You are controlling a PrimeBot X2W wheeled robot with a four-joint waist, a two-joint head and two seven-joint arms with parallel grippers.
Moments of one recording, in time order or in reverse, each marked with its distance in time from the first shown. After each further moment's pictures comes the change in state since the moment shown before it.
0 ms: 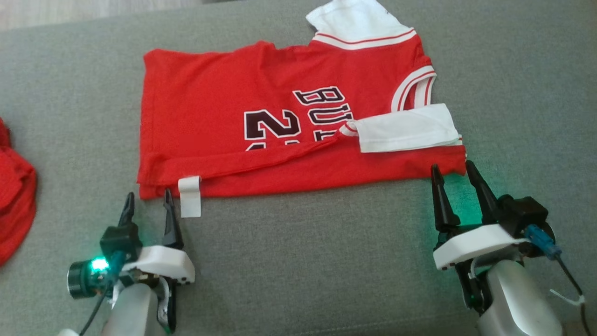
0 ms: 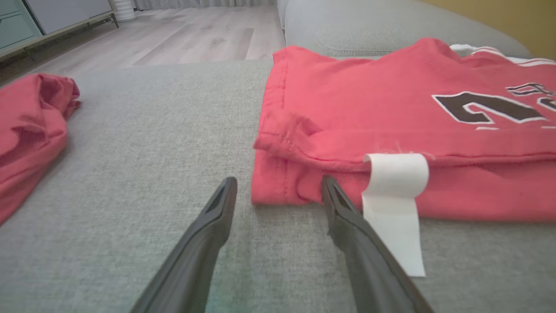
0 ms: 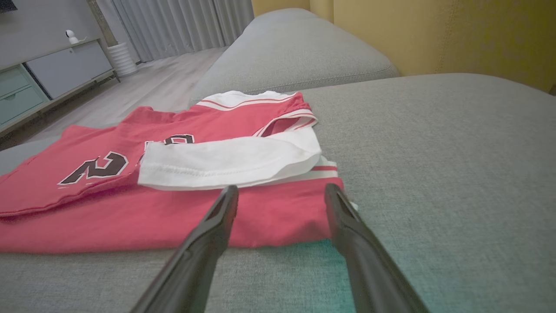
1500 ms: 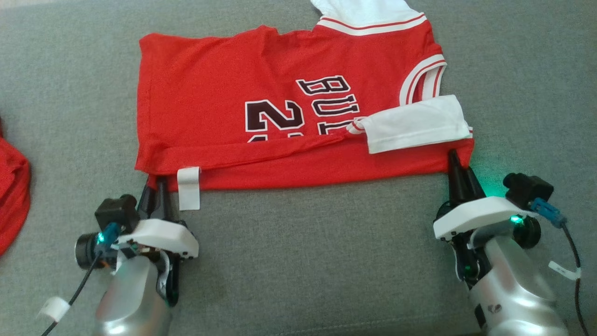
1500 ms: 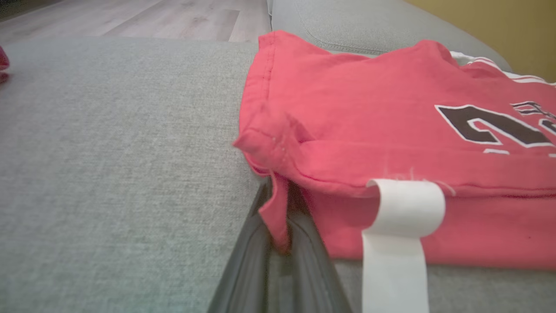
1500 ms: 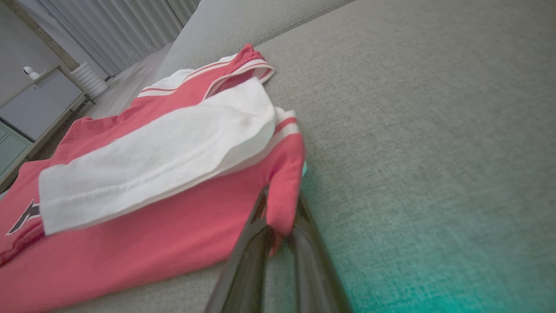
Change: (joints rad) left arm -0.148 0.016 -0.084 0.148 -0.142 -0.123 -0.016; right arm -0.204 -0.009 0.039 0.323 0.291 0.000 -0.017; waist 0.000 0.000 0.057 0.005
